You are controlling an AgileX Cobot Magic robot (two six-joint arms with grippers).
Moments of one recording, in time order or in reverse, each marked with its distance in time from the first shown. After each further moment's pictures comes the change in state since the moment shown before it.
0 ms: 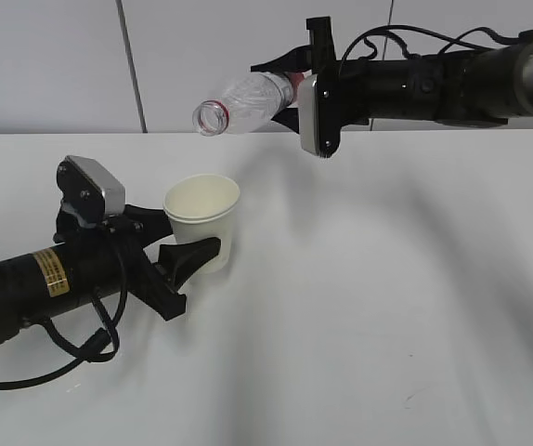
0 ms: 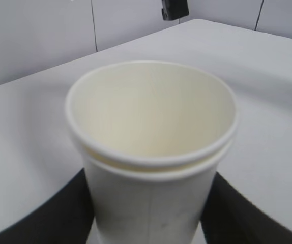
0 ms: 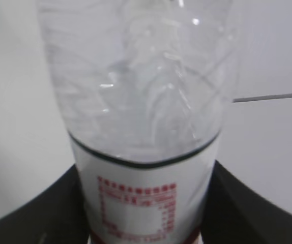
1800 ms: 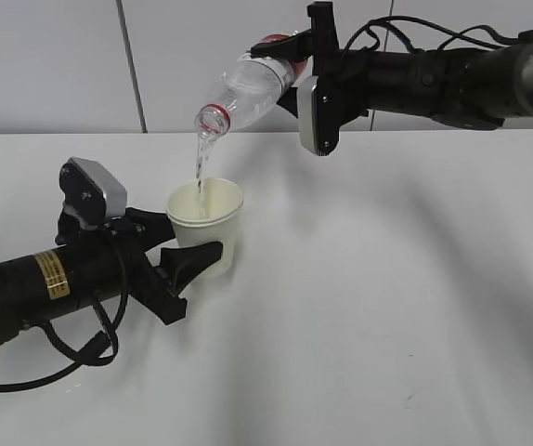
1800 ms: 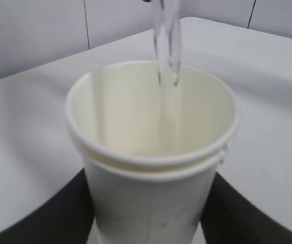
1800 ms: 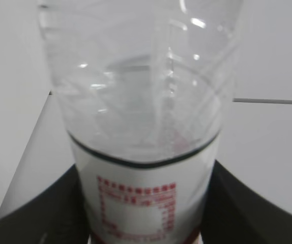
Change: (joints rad) left arm 0.000 0.000 0.000 0.028 0.004 -0.017; right arm 0.000 0.000 0.000 0.140 -0.012 -0.270
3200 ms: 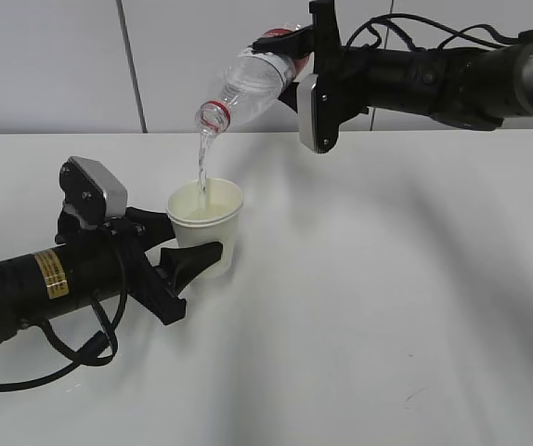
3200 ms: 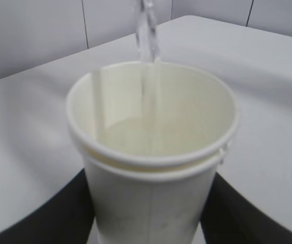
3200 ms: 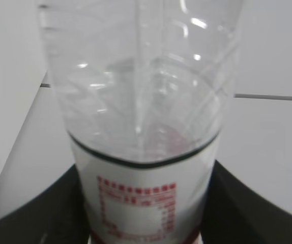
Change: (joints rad) left arm 0.000 -0.008 0.001 0.005 0.011 0.000; right arm 0.000 0.000 0.000 0.037 0.003 -0.047
